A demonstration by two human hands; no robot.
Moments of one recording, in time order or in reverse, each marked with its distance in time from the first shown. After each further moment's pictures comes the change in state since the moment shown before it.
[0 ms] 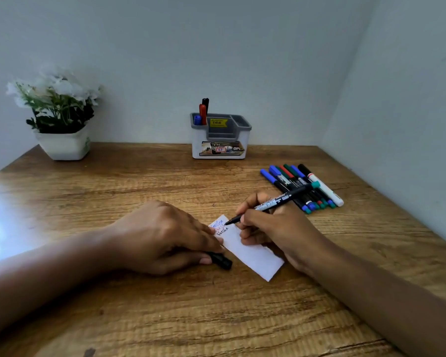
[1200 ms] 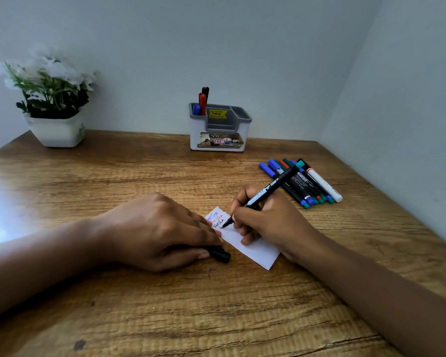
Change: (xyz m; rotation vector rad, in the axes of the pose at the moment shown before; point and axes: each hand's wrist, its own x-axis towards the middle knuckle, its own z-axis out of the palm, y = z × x) left_hand 0.003 0.005 -0.001 0.076 -0.023 0.052; right_hand 0.009 0.007 0.001 -0.197 -0.061 -0.085
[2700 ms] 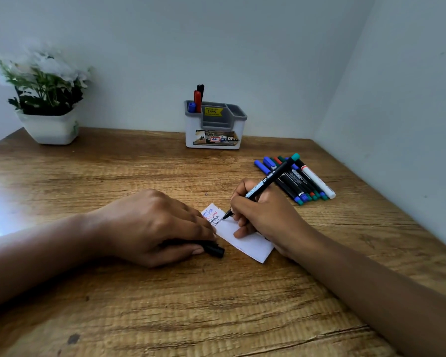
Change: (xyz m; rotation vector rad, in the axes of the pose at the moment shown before) left_hand 0.004 0.002 -0.002 -0.023 -0.017 0.001; right_hand 0.002 -0.002 0.003 0.044 0.097 0.066
